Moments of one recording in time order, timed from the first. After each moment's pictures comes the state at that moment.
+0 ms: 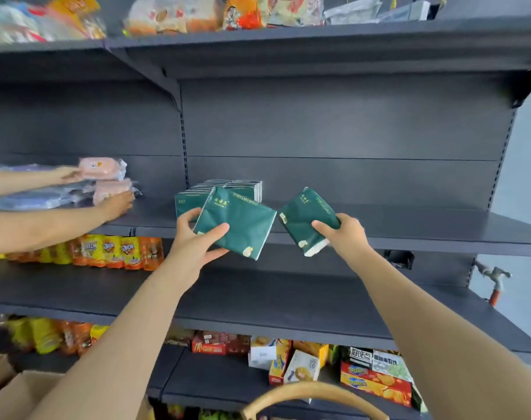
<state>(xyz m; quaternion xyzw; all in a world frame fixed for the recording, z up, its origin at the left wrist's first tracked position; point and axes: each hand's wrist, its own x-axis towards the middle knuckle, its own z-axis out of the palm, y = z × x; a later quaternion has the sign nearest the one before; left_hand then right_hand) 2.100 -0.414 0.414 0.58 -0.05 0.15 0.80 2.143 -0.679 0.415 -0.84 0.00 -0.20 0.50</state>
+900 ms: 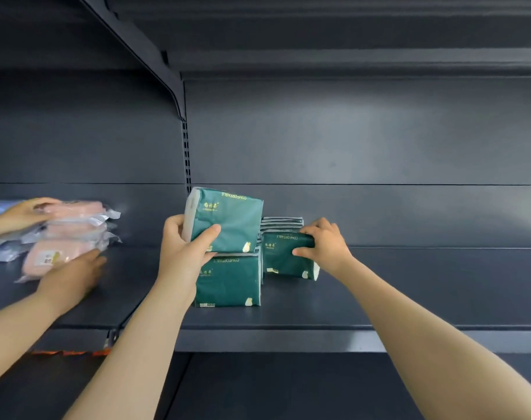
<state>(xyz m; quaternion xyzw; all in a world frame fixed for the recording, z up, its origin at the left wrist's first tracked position) 2.388 -0.266 0.449 0.59 -0.07 0.25 0.76 2.460 -0.511 0.430 -0.95 -0.07 -0.24 0.21</state>
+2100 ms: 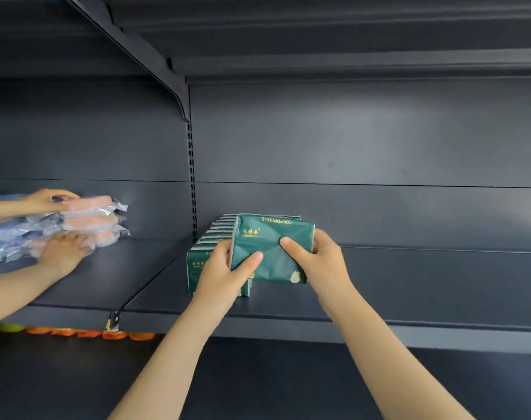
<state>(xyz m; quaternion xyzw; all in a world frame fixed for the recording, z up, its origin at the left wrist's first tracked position) 2.339 -0.327 0.422 0.74 -0.10 0.19 0.64 2.345 -0.483 0.435 -0.69 -0.10 -0.19 0.69</state>
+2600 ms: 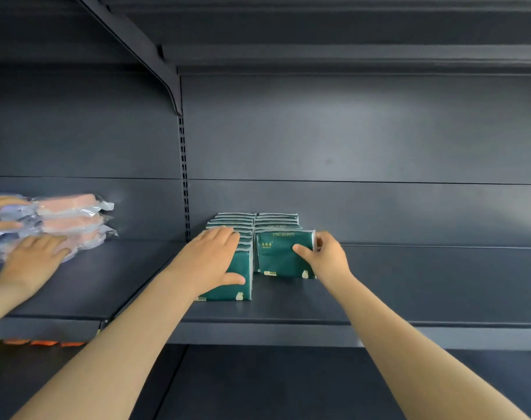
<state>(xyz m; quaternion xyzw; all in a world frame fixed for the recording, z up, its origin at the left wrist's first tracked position) 2.400 -0.281 0.445 0.94 -0.24 0.23 -0.12 2.421 -0.503 0.417 -0.85 0.05 -0.23 0.48</state>
